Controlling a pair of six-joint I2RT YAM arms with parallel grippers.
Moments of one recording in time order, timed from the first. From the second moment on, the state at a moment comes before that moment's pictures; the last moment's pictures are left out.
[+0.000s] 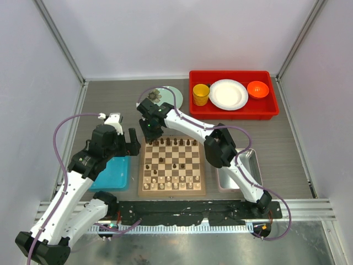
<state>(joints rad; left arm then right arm) -0.38 0.76 0.83 -0.73 -0.08 -0.34 0.91 2.44 2.26 -0.90 -0.12 0.42</state>
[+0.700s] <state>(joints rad) -0.38 0.76 0.83 -0.73 -0.08 -0.34 0.91 2.44 2.26 -0.89 -0.14 0.42</state>
